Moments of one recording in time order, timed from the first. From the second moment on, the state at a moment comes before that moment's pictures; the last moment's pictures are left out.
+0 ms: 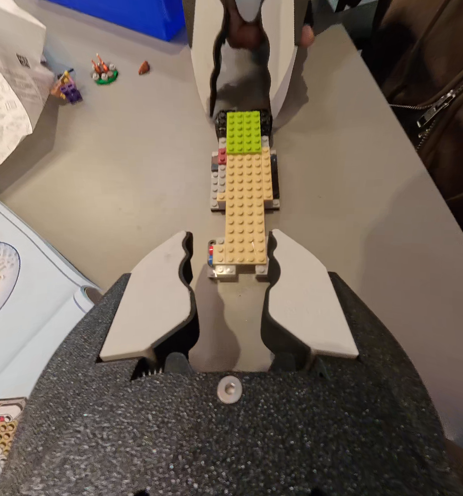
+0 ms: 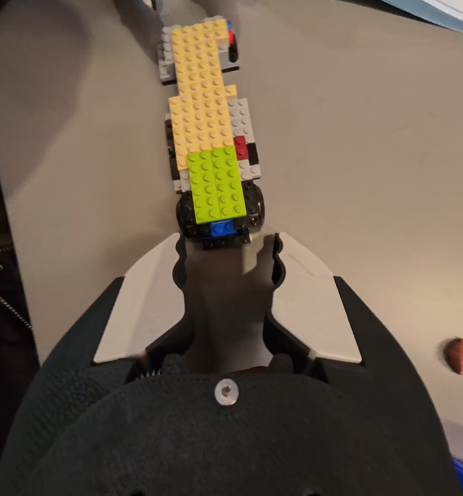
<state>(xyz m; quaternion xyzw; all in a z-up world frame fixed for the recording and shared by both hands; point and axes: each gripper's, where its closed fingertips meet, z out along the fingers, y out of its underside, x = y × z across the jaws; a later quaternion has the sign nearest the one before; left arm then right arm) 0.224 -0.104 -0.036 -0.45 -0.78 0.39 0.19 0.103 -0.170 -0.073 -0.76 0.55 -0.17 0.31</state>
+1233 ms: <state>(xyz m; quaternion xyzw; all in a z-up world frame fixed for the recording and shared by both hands) 0.213 -0.106 -0.060 -0.47 -0.80 0.34 0.18 0.118 -0.168 -0.067 -0.75 0.52 -0.12 0.39</state>
